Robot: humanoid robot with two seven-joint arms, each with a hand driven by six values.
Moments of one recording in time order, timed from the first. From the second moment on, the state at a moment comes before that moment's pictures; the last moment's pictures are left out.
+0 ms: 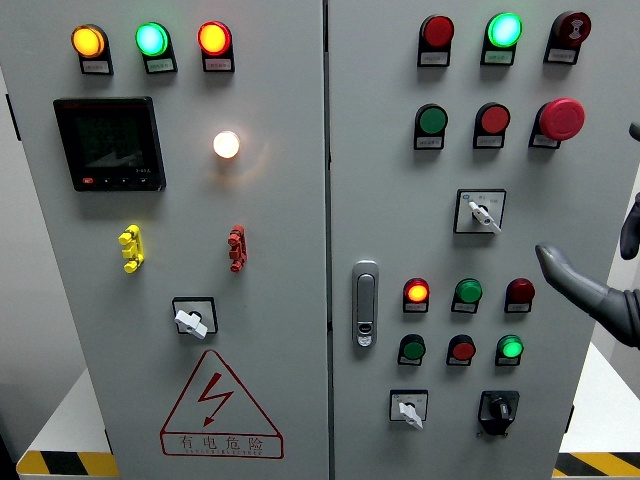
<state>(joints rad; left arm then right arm) -0.03 -0.10 0.05 -0.18 0.04 -0.05 -0.03 0.57 0.16 1.72 1.92 -2.57 0.08 0.00</state>
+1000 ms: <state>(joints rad) -0.03 -0.10 0.05 -0.18 0.05 -0.05 -0.03 0.62 0.15 1.70 1.78 -2.57 0.06 -0.06</state>
